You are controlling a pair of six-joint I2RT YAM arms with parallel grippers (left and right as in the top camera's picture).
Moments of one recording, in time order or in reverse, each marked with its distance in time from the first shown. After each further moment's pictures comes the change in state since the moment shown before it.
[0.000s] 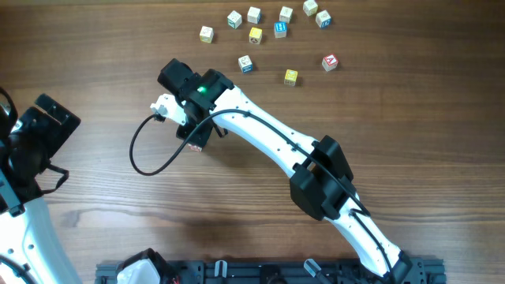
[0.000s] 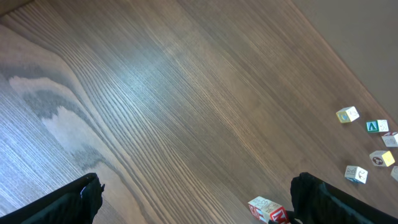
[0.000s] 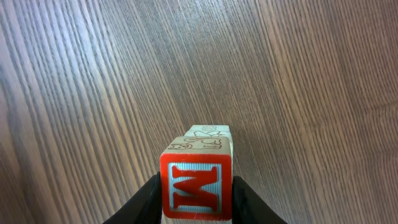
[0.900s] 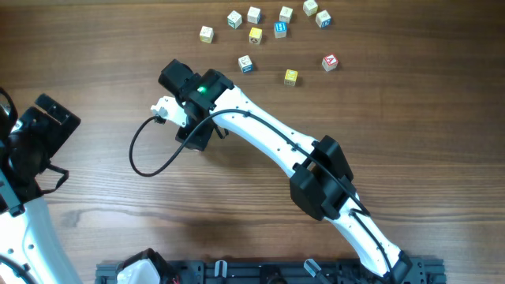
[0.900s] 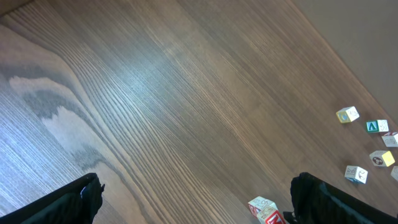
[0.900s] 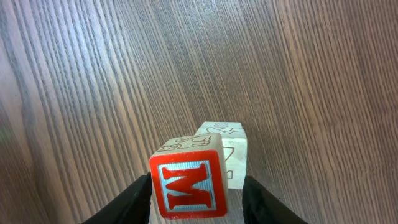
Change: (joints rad) left arm 0.000 0.000 0.000 0.000 0.000 0.000; right arm 0.000 0.000 0.000 -0.019 -0.032 -0.012
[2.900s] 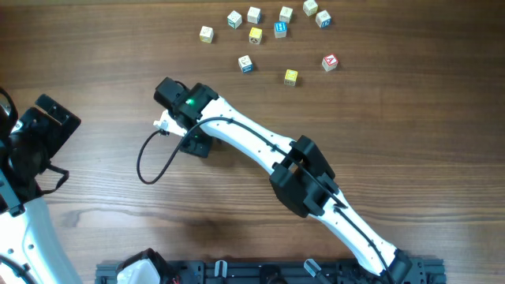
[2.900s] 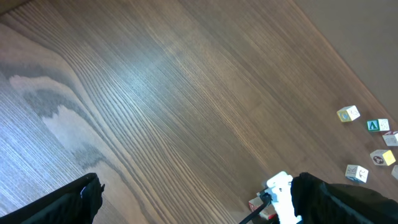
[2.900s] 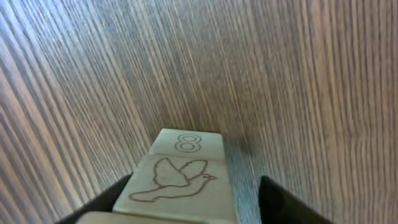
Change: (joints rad) left arm 0.000 0.000 0.000 -0.004 0.000 0.000; right arm 0.034 0.148 0.048 0.004 0.186 -0.059
